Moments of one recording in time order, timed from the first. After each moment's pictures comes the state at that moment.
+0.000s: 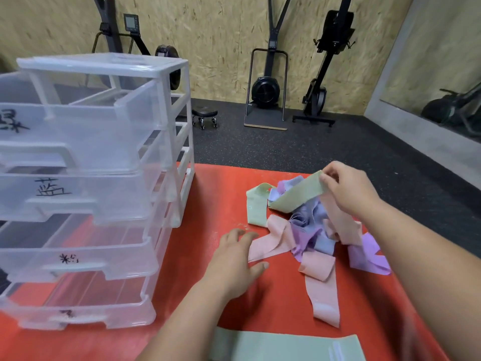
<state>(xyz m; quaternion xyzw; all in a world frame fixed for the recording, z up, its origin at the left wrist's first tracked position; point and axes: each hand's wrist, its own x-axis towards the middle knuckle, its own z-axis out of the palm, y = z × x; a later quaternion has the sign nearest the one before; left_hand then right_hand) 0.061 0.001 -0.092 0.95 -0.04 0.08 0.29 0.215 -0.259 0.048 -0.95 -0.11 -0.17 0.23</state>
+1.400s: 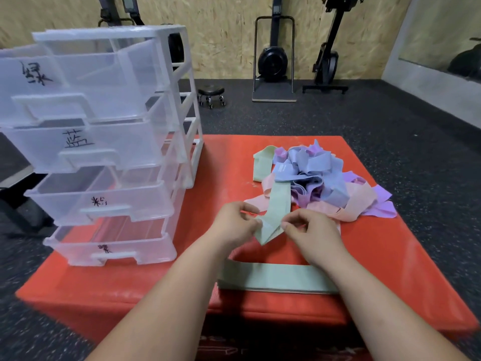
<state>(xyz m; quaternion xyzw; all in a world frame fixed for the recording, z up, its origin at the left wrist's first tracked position) 0.004 -0.008 -0.076 0.80 0.13 -0.03 0.59 0.025 -0.211 -0.090 -0.89 -0.12 -0.04 0.44</state>
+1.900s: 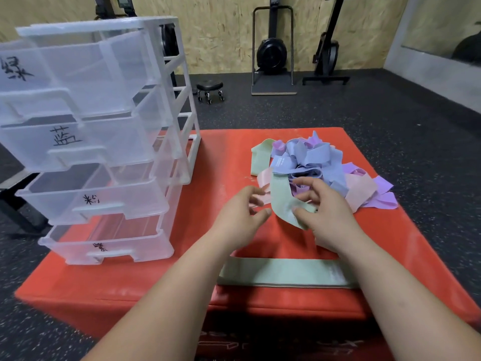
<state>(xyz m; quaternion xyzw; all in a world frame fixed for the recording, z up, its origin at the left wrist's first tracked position) 0.001 -0.022 -0.068 0.90 0.02 0.04 0.44 0.032 -0.233 -0.060 -0.84 -0.13 -0.02 0.52</state>
